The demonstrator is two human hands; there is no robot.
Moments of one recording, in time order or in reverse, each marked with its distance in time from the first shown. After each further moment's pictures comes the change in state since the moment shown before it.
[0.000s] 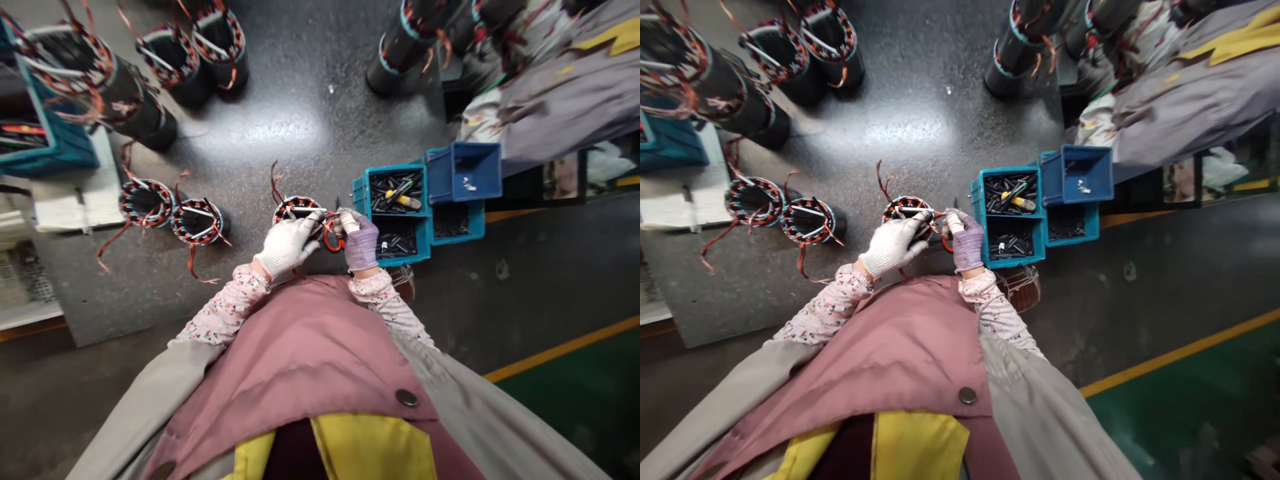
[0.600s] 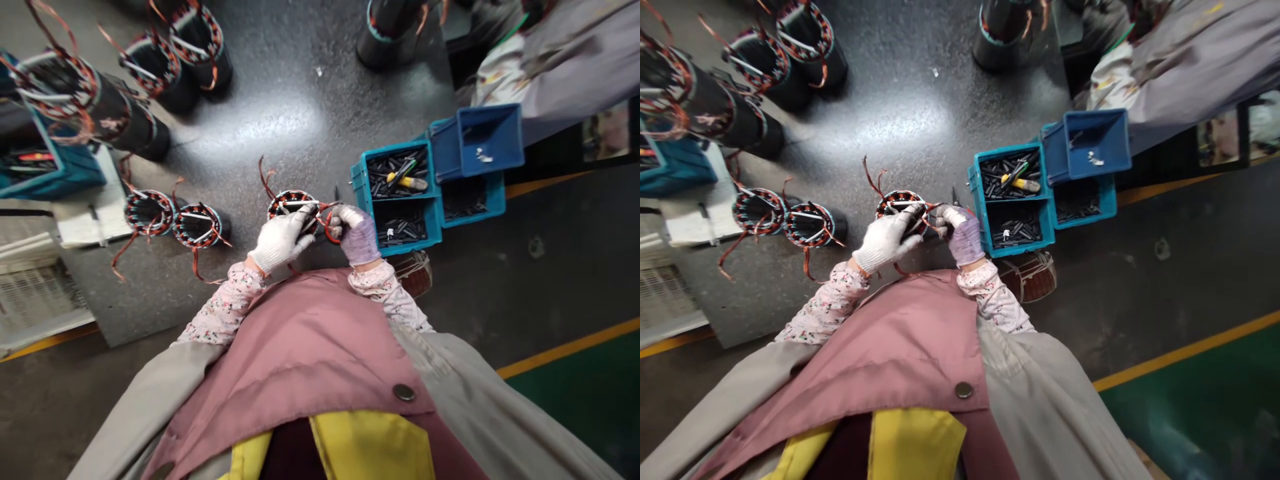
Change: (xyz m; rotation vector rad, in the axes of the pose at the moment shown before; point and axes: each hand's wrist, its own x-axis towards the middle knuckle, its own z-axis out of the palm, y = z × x) left_hand 0.003 -0.003 -0.007 0.053 -0.080 -0.054; right_hand -0.008 -0.008 -0.009 0.247 -0.186 0.194
